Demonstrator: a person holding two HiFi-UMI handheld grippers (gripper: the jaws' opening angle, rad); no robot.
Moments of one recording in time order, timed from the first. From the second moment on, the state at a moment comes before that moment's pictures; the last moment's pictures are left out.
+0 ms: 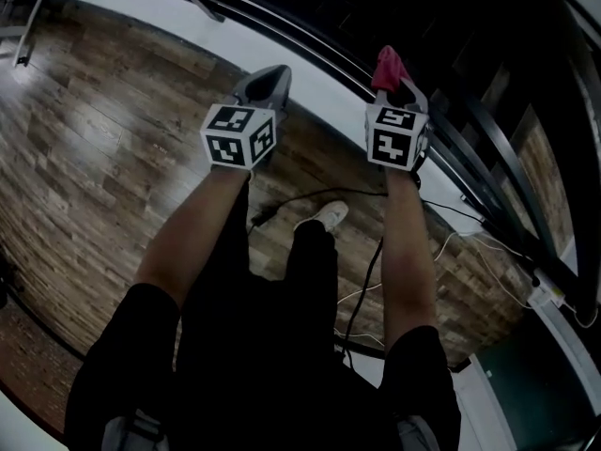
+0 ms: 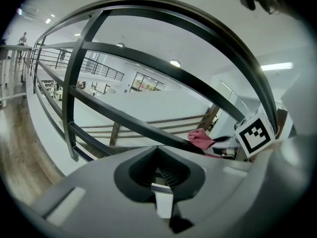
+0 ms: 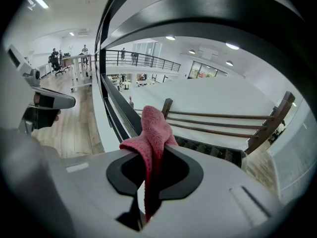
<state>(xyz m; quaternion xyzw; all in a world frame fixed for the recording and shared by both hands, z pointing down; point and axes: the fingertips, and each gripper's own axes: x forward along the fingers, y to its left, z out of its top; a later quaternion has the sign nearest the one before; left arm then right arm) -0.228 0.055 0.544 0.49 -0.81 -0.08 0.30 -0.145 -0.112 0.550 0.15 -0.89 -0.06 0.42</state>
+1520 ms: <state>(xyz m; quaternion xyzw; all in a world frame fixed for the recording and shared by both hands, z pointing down) -0.341 0.150 0.560 0.40 -0.85 -0.15 0.31 -0.283 -0.028 0.557 0.07 -0.89 -0.12 0.44</state>
